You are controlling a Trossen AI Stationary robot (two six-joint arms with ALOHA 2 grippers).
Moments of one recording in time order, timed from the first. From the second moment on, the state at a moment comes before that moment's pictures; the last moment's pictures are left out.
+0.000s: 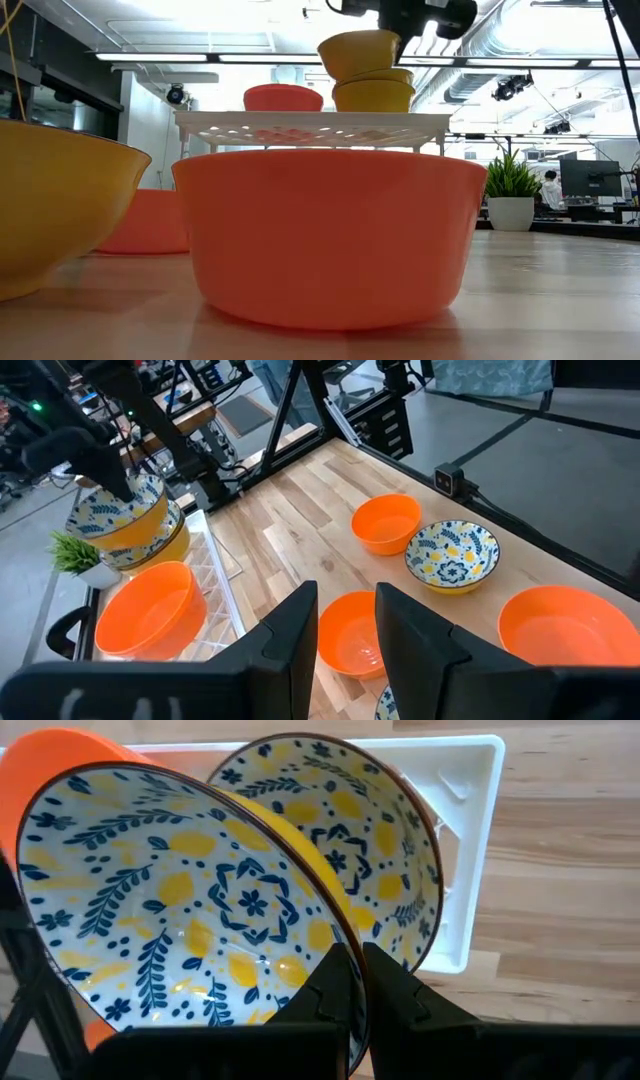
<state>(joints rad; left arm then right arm) -0.29 0.31 1.06 -1.07 0.05 0.39 -0.27 1.85 2.11 -1.57 -0.12 1.34</state>
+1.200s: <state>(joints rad) -0.29 0.31 1.06 -1.07 0.05 0.35 -0.27 1.85 2.11 -1.57 -0.10 1.39</state>
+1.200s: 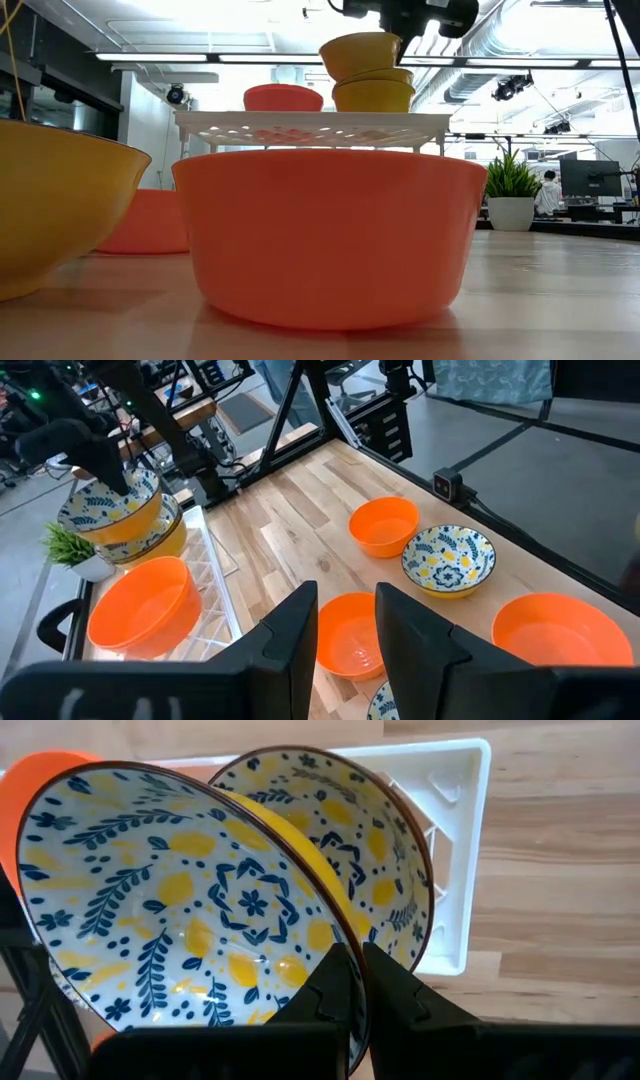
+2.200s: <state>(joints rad) -0.29 0.31 1.06 -1.07 0.06 0.34 -0.25 1.65 1.91 -1.57 -0.05 1.42</state>
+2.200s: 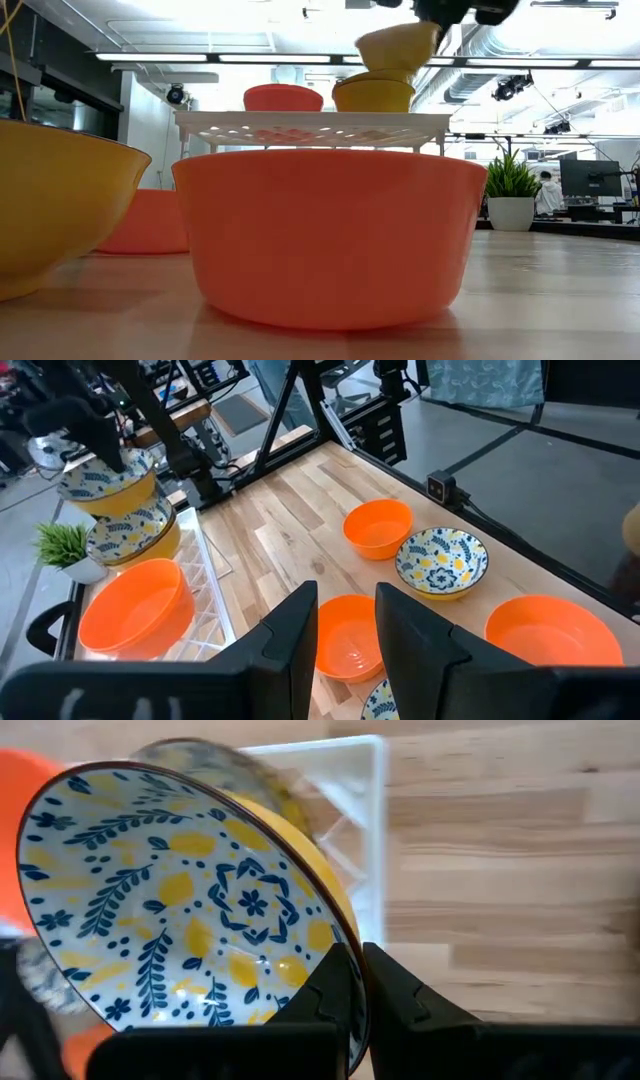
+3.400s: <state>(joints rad) -0.29 0.31 1.06 -1.07 0.06 0.34 -0.24 1.68 1.84 -1.41 -0.02 1.41</state>
